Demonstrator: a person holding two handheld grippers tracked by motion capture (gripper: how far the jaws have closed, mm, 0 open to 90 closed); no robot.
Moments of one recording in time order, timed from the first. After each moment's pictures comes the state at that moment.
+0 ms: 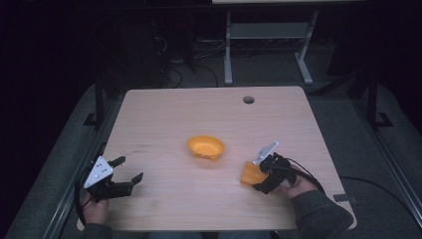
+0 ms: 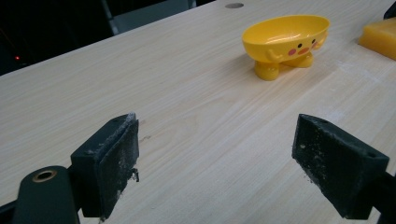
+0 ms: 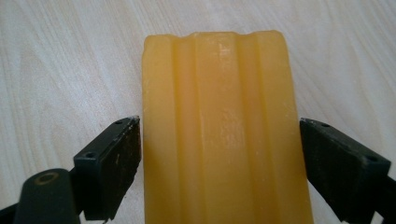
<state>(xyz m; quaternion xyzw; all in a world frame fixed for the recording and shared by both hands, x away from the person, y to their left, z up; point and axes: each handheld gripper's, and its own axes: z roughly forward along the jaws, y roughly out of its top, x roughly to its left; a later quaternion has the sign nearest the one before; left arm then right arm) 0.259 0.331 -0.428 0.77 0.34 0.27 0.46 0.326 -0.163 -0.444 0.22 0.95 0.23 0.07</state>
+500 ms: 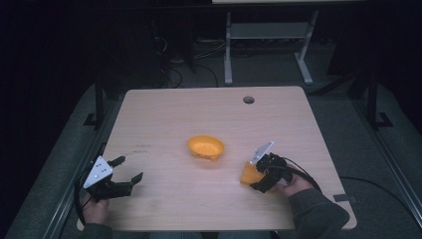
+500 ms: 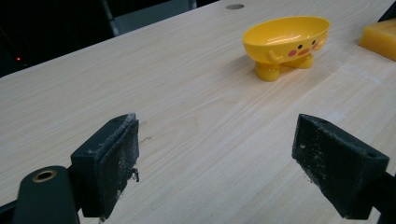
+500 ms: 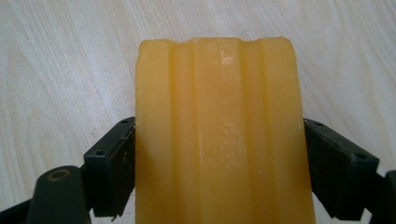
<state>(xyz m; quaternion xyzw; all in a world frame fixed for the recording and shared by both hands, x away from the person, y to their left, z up) 0.259 0.332 -0.427 0.77 0.34 0.27 0.47 0.332 -0.156 -0.449 0.21 0.95 0.22 0.06</state>
